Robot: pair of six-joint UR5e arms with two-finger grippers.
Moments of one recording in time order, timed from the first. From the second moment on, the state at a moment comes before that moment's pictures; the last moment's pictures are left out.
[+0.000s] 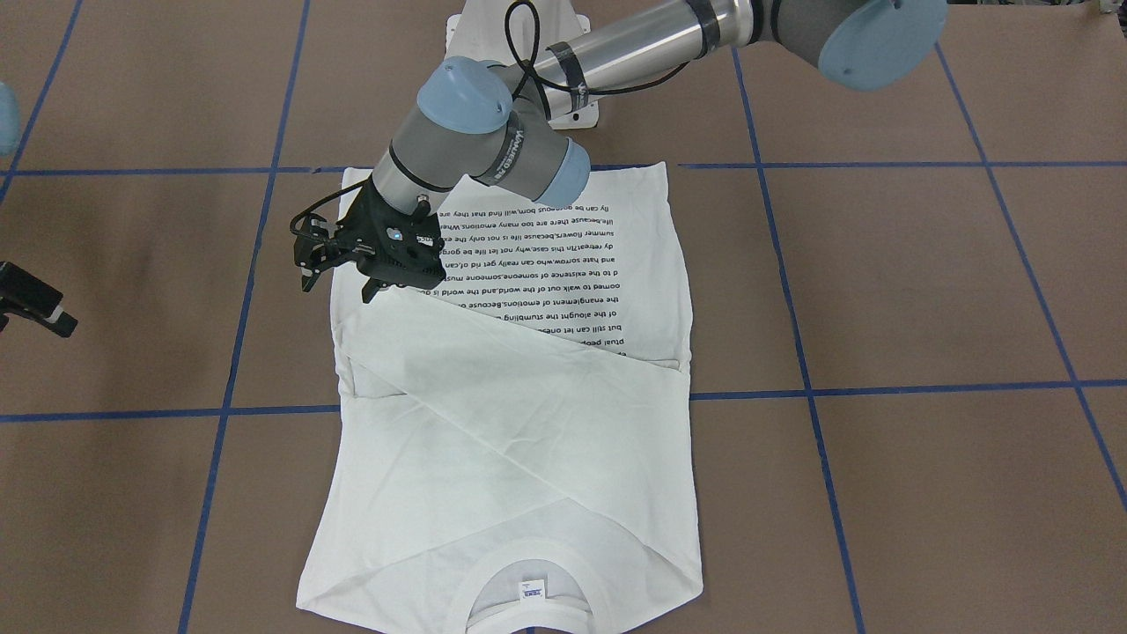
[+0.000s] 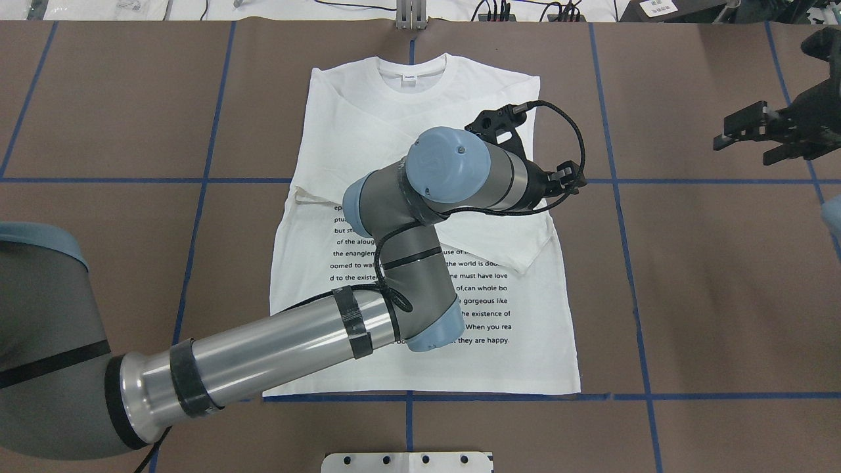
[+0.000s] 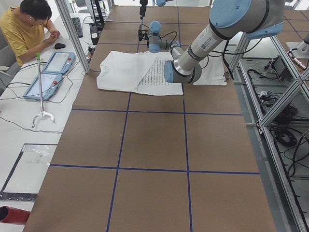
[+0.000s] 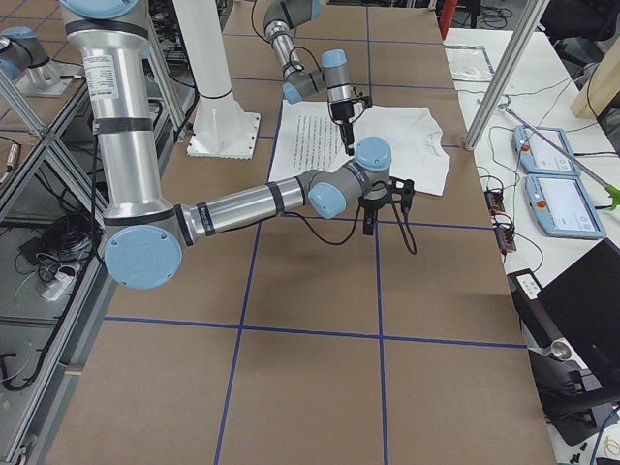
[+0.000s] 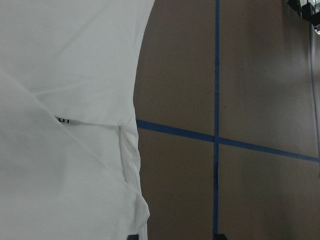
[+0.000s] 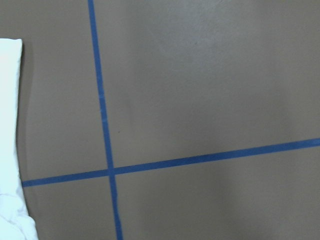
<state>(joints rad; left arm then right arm) -0.48 -2.69 -1.08 -2.41 -1.79 -1.61 1.13 -1.46 1.80 -1.21 2.30 1.00</state>
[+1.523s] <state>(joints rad) -0.72 -2.13 -1.82 -2.24 -2.00 -1.53 0.21 -1.54 2.08 -1.23 1.51 2.05</state>
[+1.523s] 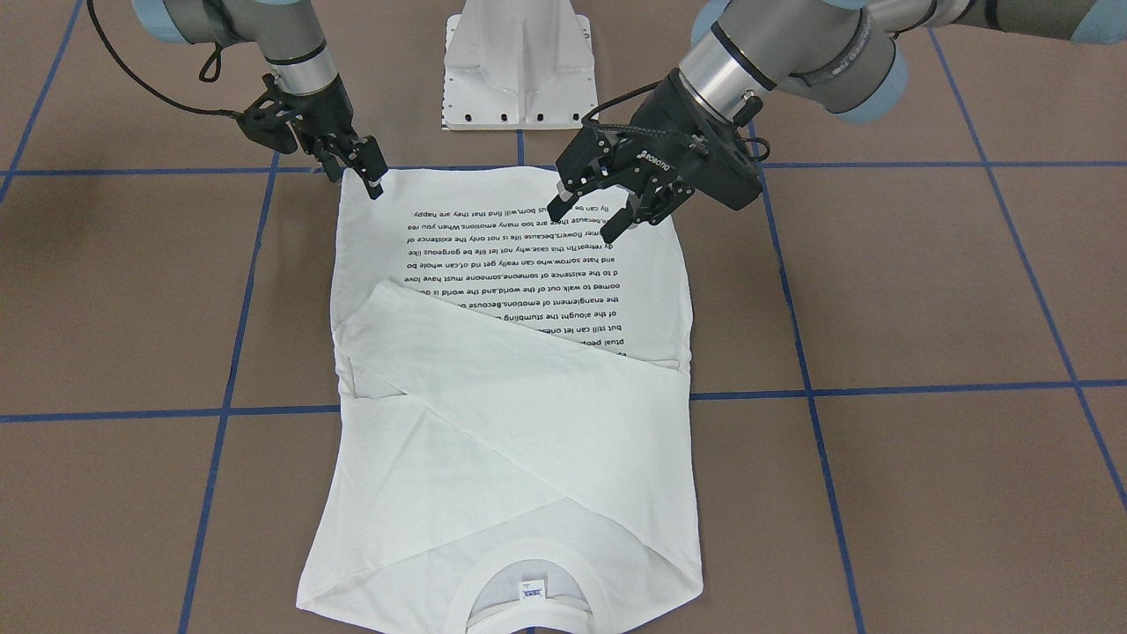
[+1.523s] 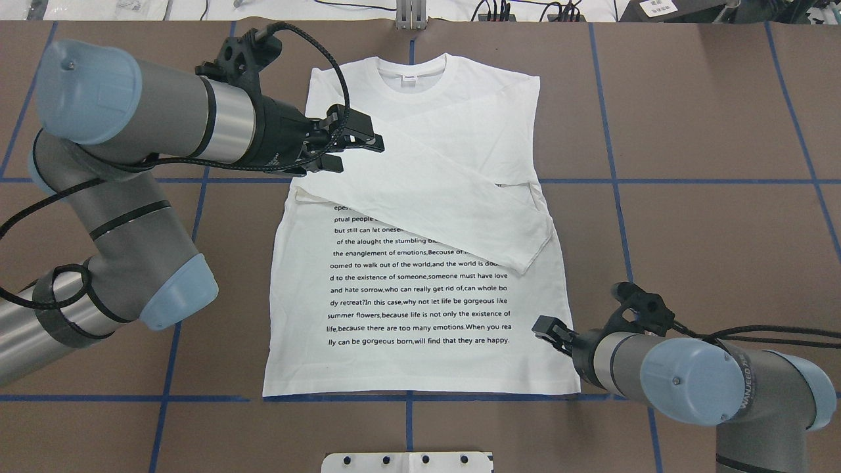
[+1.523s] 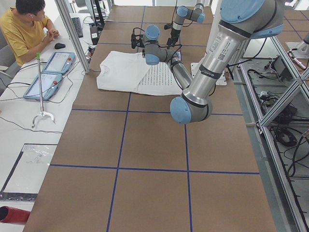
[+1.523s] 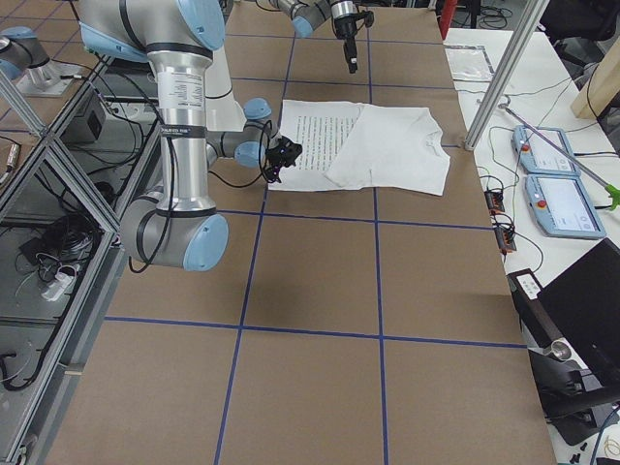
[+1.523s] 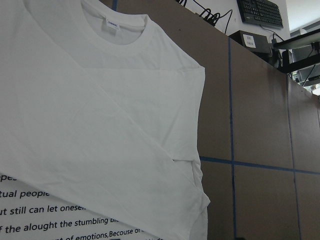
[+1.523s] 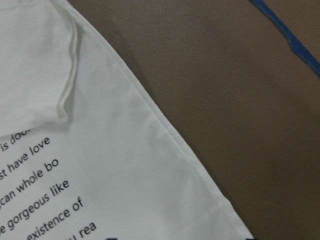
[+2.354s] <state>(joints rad) -0.72 -2.13 -1.83 -2.24 -1.94 -1.53 0.16 -1.58 2.08 -1.23 1.54 2.08</state>
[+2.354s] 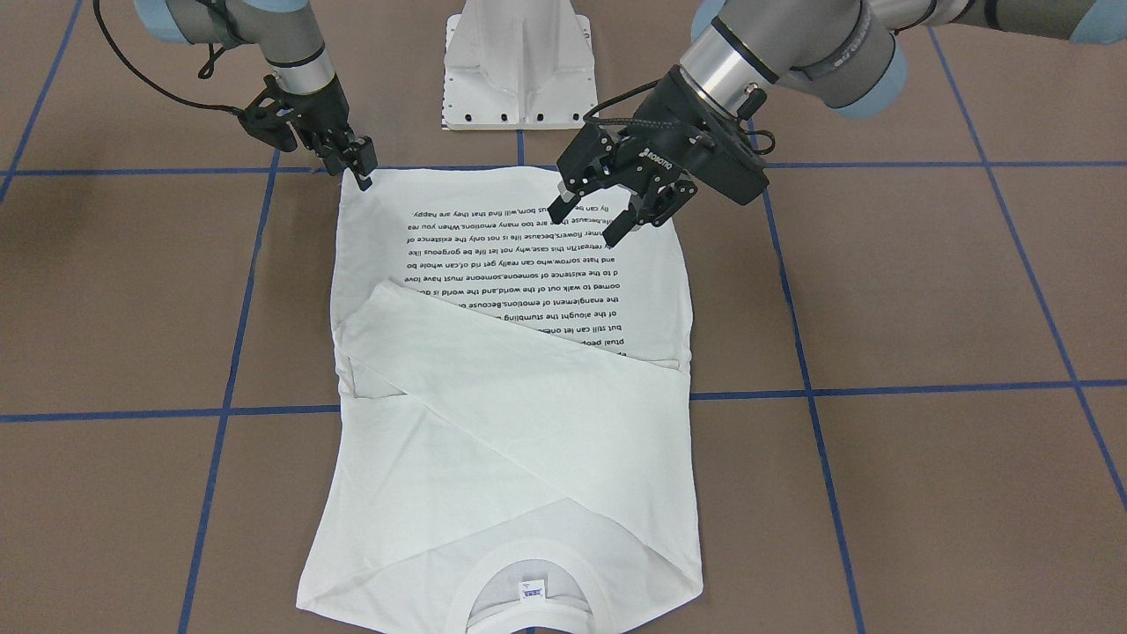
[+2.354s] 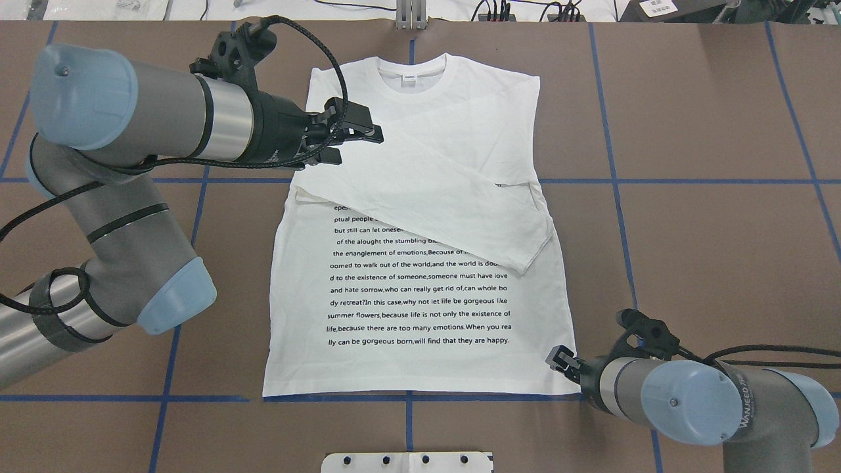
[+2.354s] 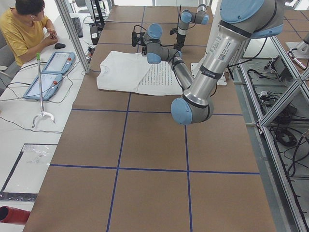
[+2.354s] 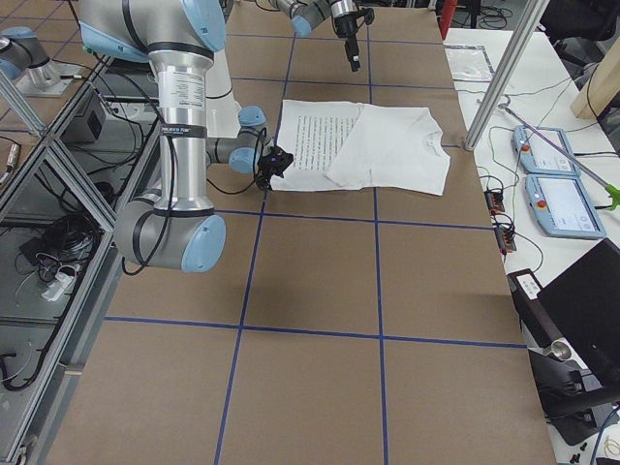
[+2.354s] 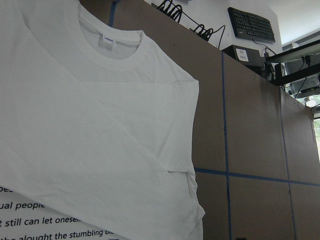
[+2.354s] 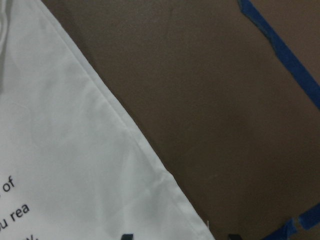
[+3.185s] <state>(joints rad) -0.71 -2.12 -1.84 -2.24 -1.93 -1.54 0.13 -1.60 2.09 -1.23 1.55 2.10</state>
